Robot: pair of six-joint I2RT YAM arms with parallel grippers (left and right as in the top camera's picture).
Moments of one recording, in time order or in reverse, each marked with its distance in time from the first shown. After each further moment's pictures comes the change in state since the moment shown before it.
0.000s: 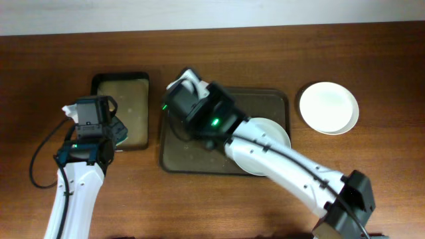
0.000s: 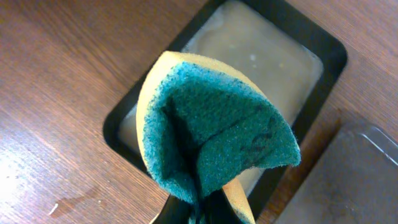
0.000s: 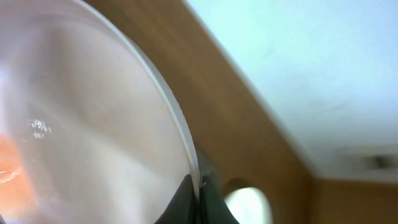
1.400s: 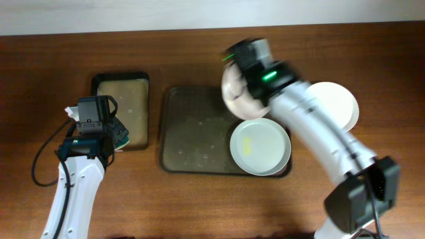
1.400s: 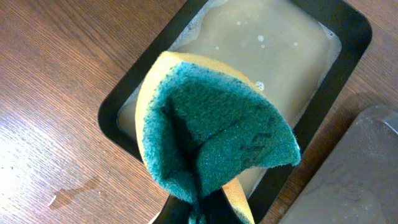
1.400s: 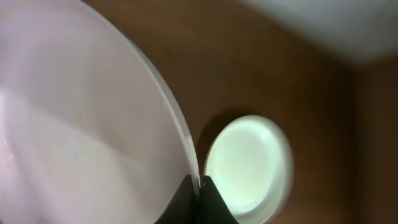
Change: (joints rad) left arm 0.015 0.048 0.000 -0.019 0.028 0.008; right arm -0.539 0.002 0.005 -0.137 -0.365 0.274
